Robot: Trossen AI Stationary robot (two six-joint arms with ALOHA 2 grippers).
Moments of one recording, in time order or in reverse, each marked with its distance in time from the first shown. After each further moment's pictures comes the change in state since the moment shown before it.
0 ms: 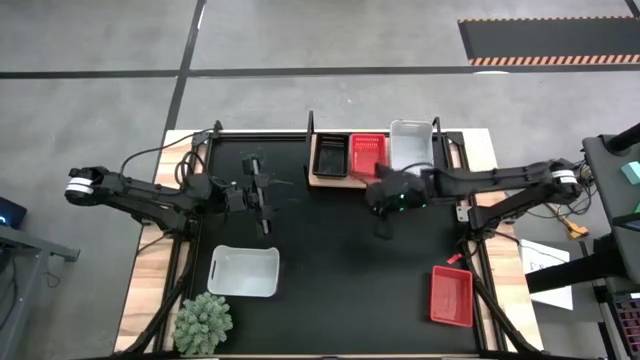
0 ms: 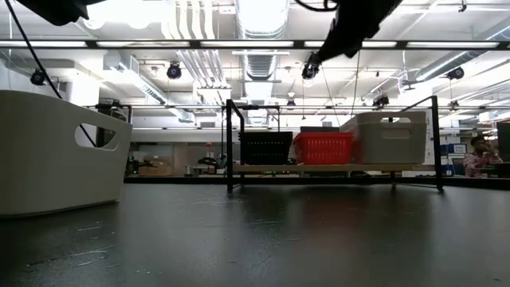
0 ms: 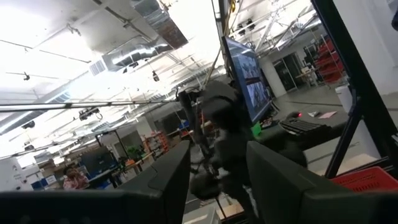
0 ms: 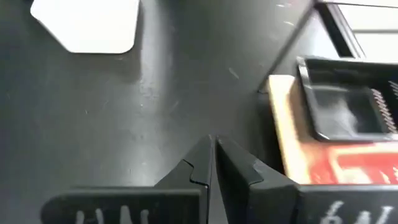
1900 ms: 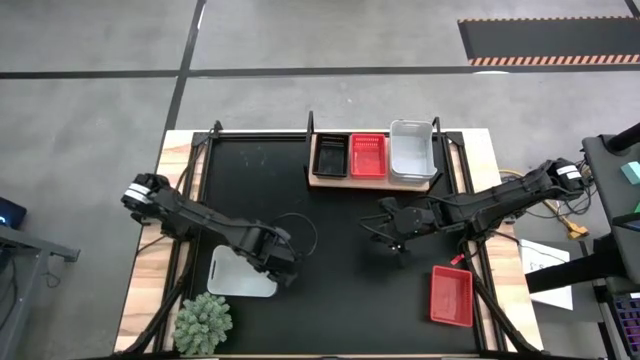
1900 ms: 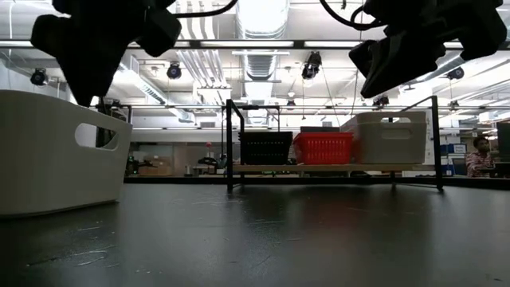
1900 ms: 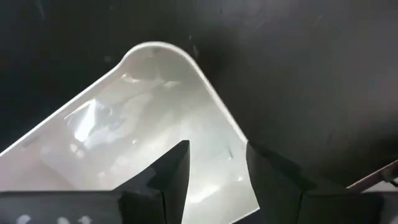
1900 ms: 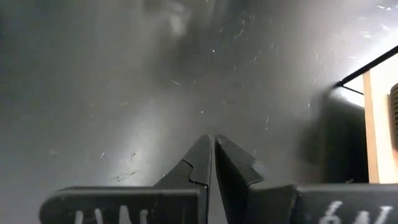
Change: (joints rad) left arm -0.303 0.626 0.761 -1.939 0.170 -1.815; right arm 0.207 -0.070 -0.338 0.212 -0.004 -0.149
